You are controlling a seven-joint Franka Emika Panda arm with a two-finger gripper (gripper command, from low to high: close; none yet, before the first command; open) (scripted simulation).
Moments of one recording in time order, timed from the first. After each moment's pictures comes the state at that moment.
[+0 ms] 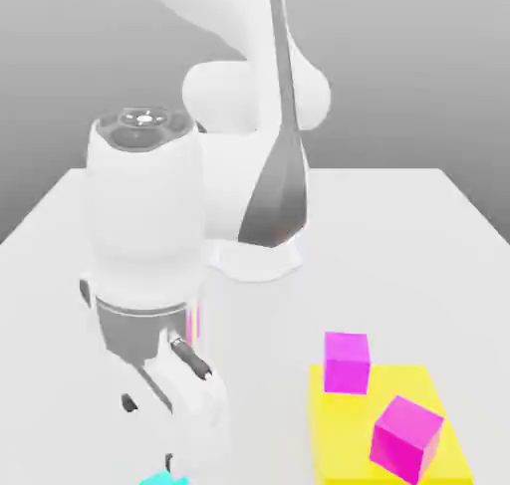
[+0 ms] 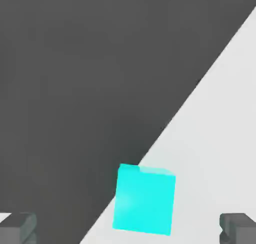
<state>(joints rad) -0.28 0.36 0.11 -2.25 -0.10 2.63 1.70</state>
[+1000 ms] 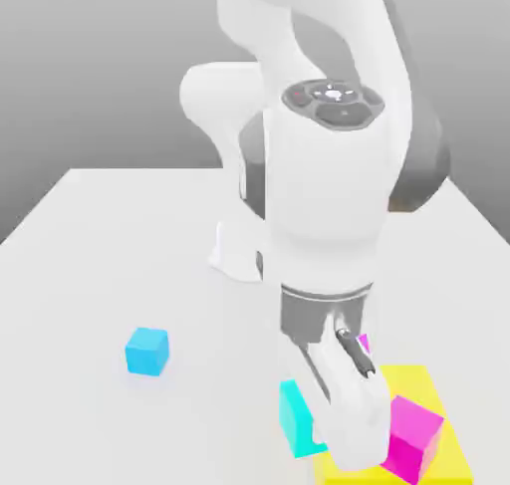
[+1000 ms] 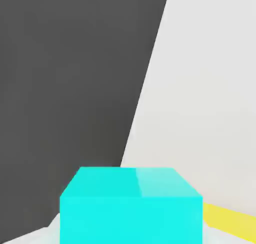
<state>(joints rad) -0.01 0.18 0.18 -2.23 -0.05 2.41 2.37</state>
